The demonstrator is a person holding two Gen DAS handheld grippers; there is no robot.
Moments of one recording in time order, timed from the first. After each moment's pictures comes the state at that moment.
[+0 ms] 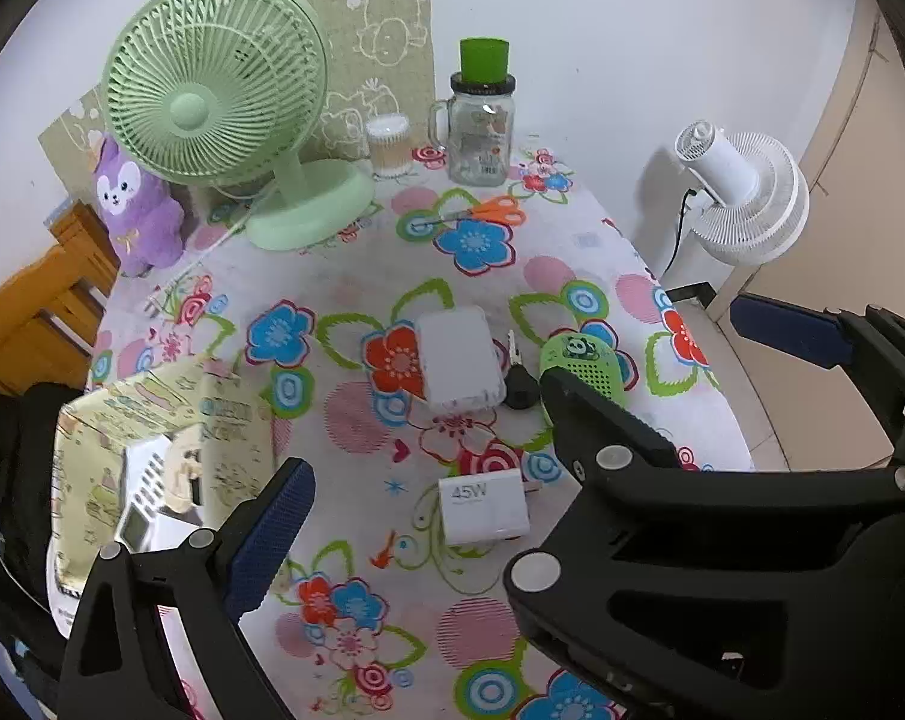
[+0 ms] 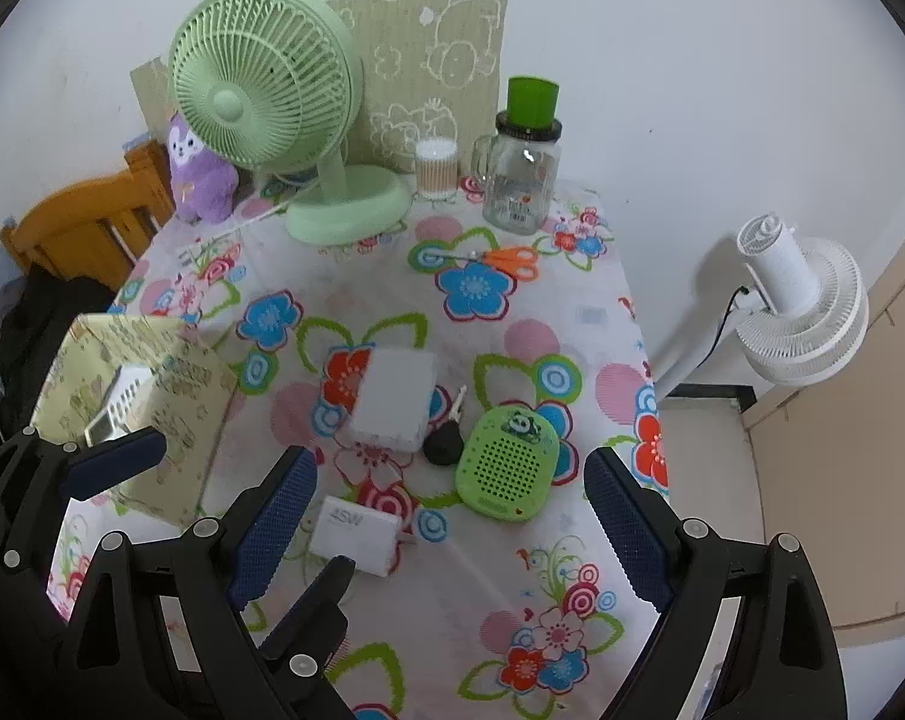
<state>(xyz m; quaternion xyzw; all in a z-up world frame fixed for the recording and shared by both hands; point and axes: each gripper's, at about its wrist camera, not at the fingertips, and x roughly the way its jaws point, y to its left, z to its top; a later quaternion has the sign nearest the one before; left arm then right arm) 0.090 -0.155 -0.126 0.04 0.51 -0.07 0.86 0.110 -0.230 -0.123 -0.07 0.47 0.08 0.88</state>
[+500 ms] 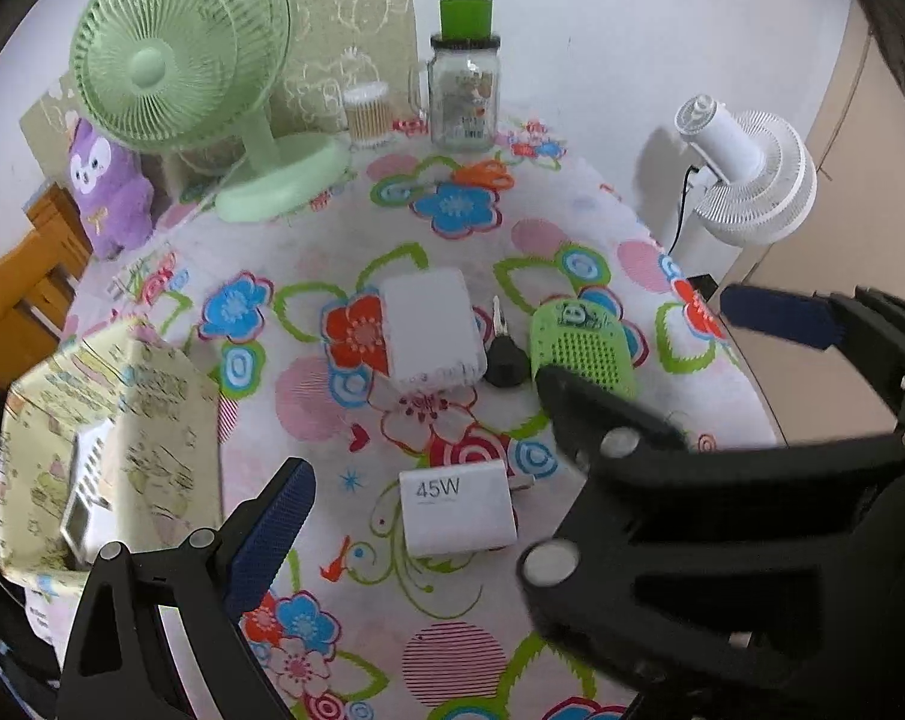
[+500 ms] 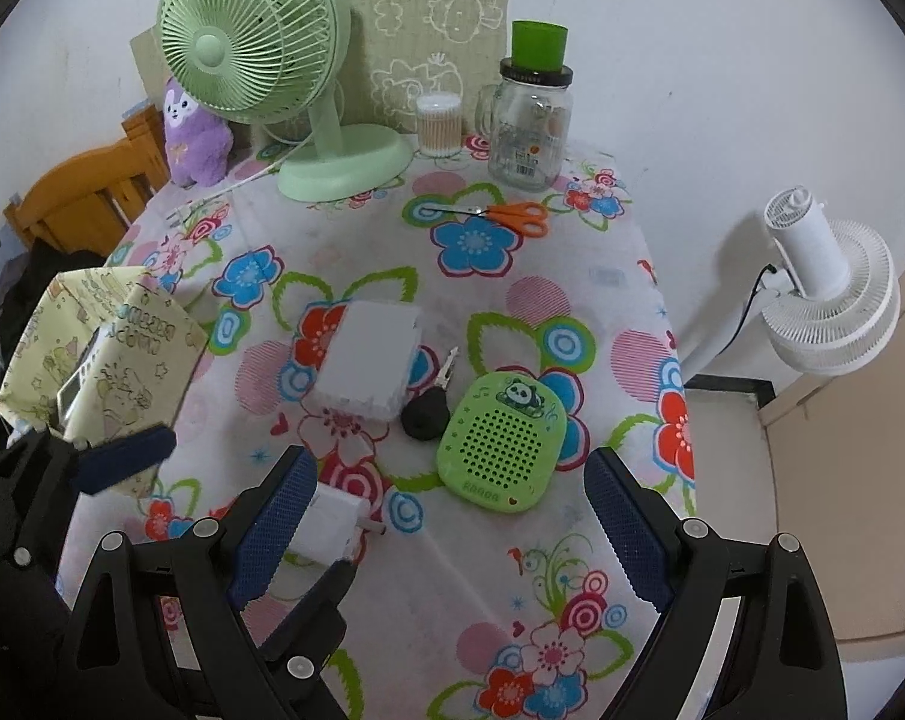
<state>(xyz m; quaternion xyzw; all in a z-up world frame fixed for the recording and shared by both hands) 0.092 -0.168 -0.184 0.04 0.51 -0.07 0.85 0.122 -0.250 -0.176 -0.07 0.48 0.10 0.87</state>
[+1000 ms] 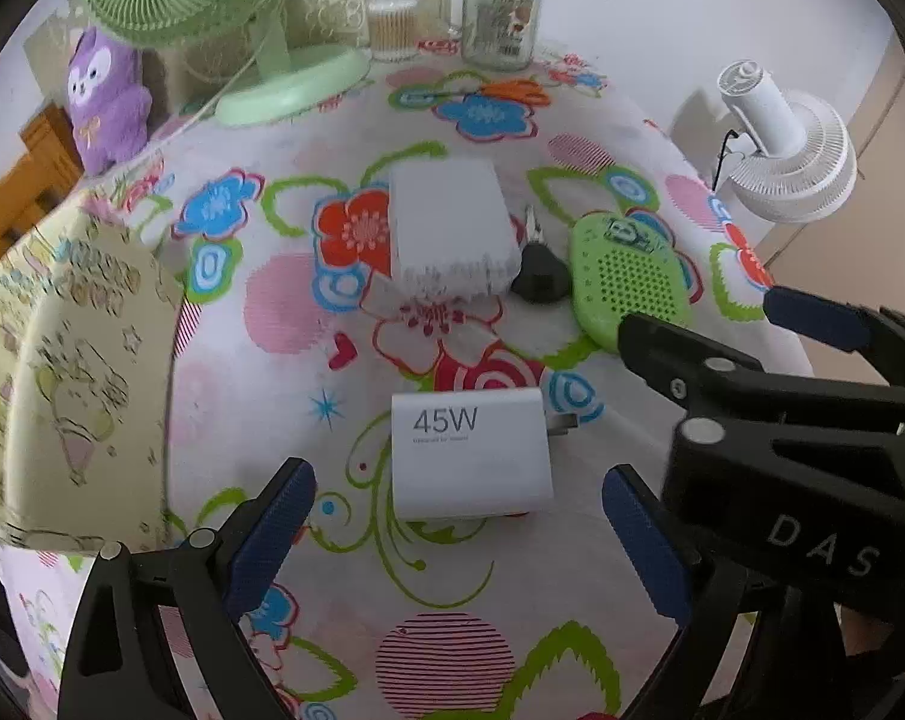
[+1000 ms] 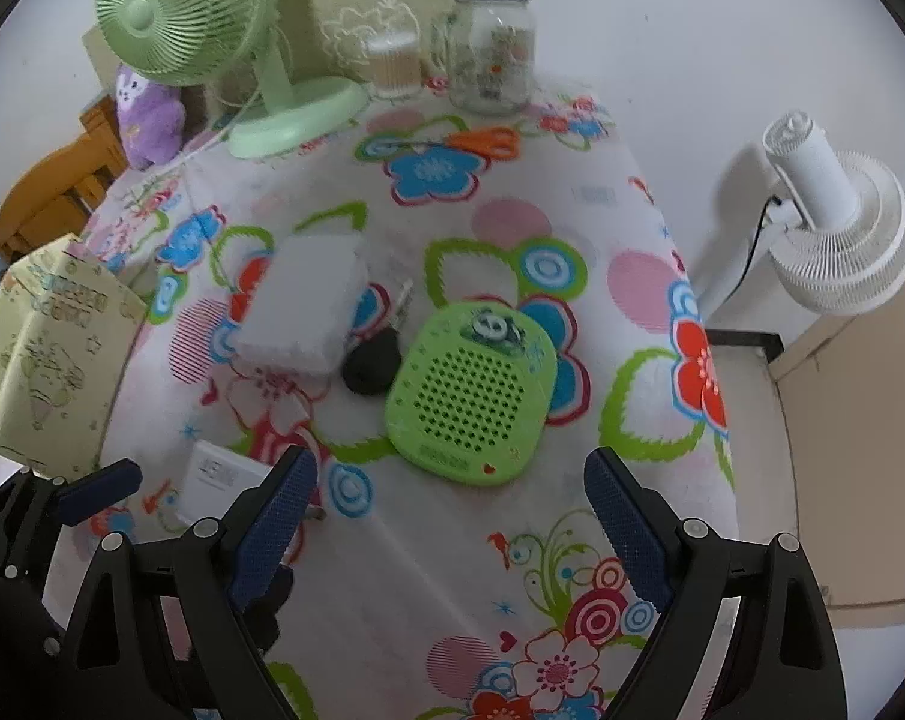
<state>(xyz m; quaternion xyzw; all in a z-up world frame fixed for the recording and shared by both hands) 0.092 -0.160 -0.241 0.01 0.56 -0.05 0.83 0.133 -0.276 -0.236 -0.04 0.51 0.08 0.86</state>
